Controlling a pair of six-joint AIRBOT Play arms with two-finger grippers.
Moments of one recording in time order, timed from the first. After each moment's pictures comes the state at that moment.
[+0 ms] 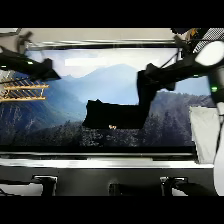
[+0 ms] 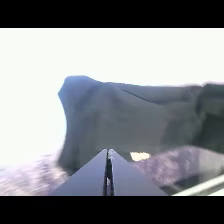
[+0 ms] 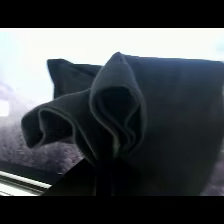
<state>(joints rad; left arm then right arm) 0.03 -1.57 1.96 1.04 -1.56 -1.68 0.18 -1.38 1.70 -1.12 1.39 1.92</state>
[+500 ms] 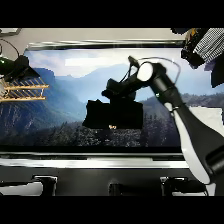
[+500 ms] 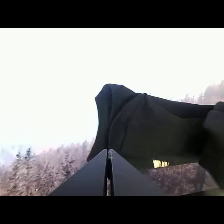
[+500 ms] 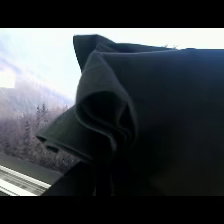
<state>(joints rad) 0.17 -1.52 1.96 1.06 -1.61 -1.65 0.46 -1.61 1.70 -1.14 1.18 2.07</state>
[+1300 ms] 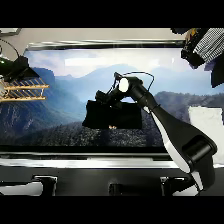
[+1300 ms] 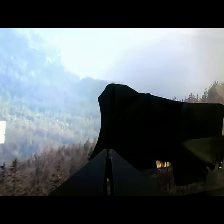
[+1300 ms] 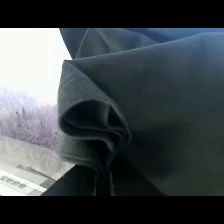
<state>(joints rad) 0.18 -1.52 1.96 1.06 -1.61 -1.65 0.56 -1.76 1.70 -1.10 1.09 2.13</state>
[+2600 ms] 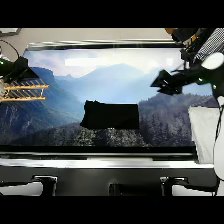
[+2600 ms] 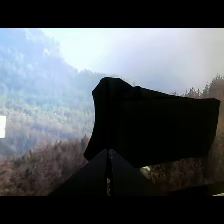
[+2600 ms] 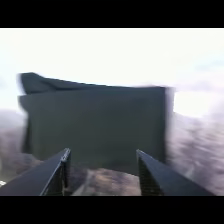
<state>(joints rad) 0.18 -1.52 1.96 1.06 -1.63 -1.65 -0.11 -1.50 1.59 -0.96 1.40 1.62</state>
